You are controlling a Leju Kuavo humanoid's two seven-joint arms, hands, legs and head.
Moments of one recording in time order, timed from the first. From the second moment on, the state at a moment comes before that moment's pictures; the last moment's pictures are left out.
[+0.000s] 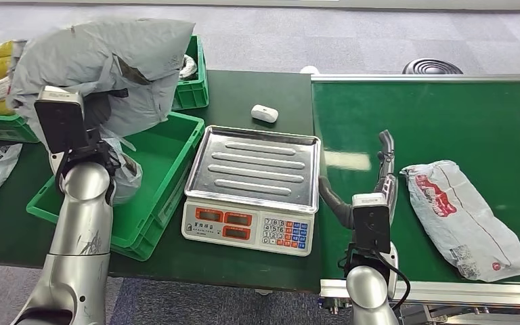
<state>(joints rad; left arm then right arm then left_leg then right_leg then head) -0.70 -0.13 -0.05 -1.32 -0.33 0.49 -0.45 -0.11 0.22 0.14 -1.51 0.65 -0.44 -0.36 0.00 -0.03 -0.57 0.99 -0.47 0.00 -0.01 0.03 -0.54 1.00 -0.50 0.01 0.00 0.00</state>
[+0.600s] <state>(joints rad) -0.81 -0.09 0.19 -0.95 -0.65 0.69 -0.50 -0.11 0.22 0.15 -1.51 0.65 -0.44 -0.34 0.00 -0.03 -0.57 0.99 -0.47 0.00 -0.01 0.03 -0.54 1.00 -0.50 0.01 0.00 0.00</state>
